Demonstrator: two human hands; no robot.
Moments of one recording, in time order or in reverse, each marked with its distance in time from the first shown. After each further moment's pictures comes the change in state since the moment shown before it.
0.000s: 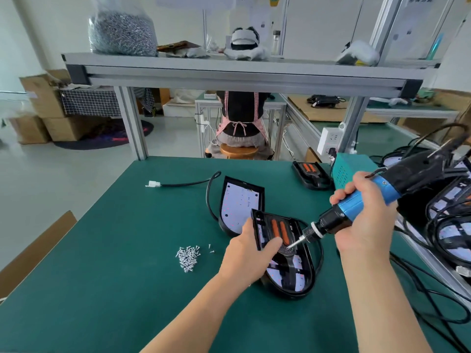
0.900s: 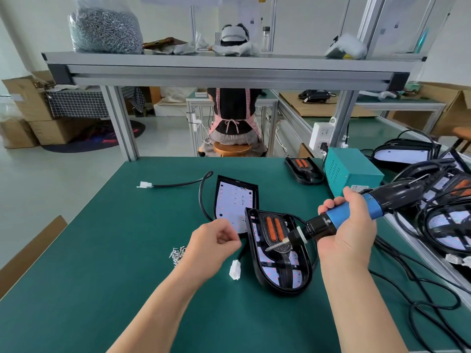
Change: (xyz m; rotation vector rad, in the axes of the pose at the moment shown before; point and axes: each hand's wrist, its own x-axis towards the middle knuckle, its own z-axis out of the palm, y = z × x) left_hand -0.007 -0.025 -0.058 -0.126 -0.033 0.092; right_hand -0.020 0.021 -0.009 0.069 0.297 0.110
